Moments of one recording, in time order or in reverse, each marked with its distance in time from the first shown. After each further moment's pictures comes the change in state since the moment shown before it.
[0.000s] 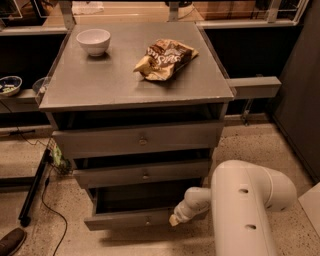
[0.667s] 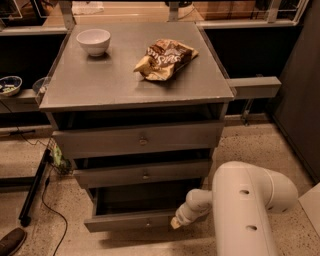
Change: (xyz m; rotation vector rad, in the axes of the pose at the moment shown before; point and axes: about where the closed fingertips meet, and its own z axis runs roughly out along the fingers) arm 0.019 0.001 0.004 -0.012 0.028 0.023
